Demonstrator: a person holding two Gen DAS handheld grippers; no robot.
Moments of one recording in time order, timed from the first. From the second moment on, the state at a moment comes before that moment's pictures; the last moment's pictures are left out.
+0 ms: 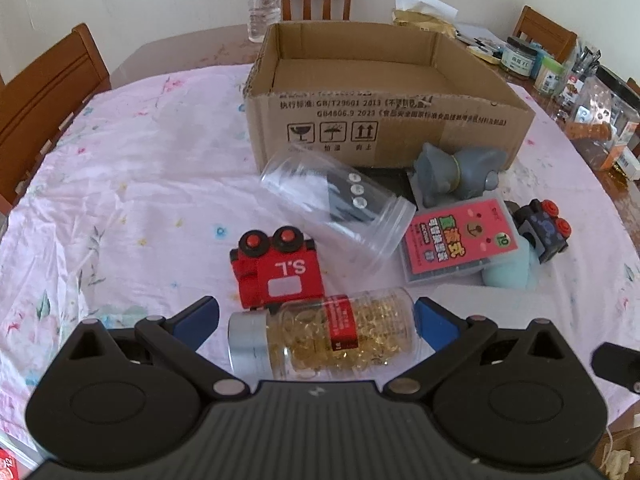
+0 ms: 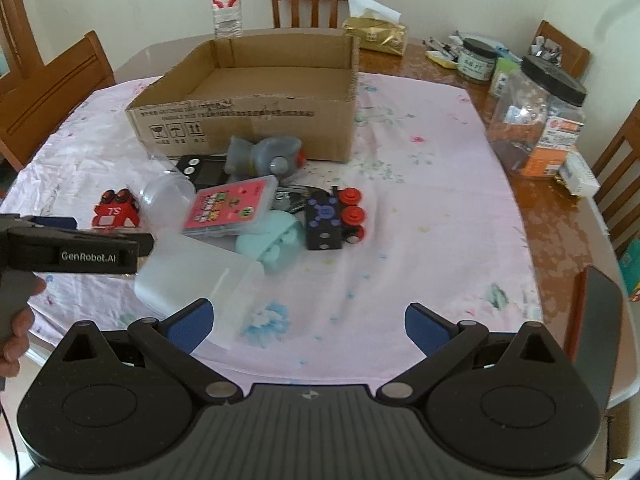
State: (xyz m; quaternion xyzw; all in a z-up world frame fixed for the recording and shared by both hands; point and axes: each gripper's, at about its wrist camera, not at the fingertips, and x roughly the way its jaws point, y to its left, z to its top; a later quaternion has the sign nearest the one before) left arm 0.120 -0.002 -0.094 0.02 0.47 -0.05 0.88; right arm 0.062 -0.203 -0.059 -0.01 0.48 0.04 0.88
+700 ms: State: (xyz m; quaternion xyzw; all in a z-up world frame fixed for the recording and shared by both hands) left arm 0.096 0.034 -0.094 0.09 0.45 -0.08 0.88; right arm 0.106 -0.135 -0.069 -0.06 0.46 0.09 0.88
